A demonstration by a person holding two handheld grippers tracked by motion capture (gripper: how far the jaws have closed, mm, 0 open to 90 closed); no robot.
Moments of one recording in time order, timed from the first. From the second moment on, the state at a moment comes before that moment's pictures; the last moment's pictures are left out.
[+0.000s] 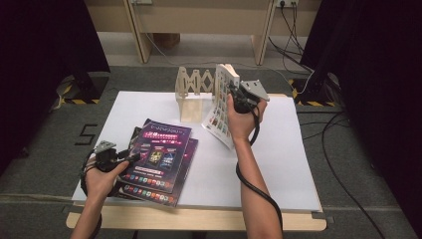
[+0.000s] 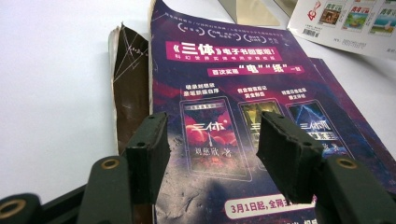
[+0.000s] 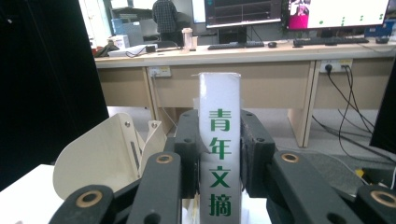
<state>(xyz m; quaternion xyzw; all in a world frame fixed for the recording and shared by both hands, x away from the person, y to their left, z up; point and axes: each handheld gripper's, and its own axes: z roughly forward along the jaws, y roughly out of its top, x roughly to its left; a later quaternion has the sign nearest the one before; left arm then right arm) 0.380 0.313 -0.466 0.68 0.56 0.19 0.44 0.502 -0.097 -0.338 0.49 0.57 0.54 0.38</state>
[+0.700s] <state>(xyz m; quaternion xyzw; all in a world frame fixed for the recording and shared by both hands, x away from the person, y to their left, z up) 0.378 0.315 -0.461 0.68 0.56 0.19 0.44 0.486 -0.121 -0.334 0.52 0.59 0.53 0.32</state>
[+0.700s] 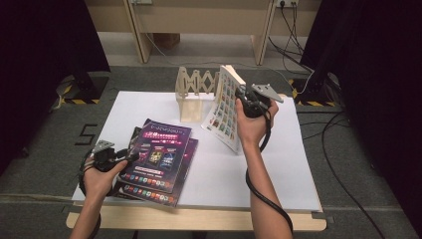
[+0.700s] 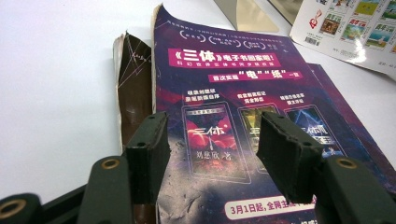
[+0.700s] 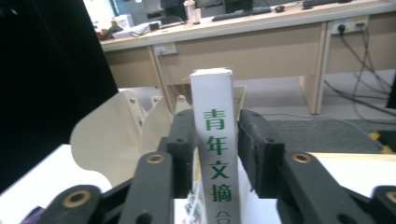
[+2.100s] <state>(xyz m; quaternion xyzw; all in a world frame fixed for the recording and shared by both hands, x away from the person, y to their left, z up) 0.378 0.316 -0.460 0.68 0.56 0.19 0.44 0.519 -0.112 -0.321 0.50 0.63 0.48 0.34</state>
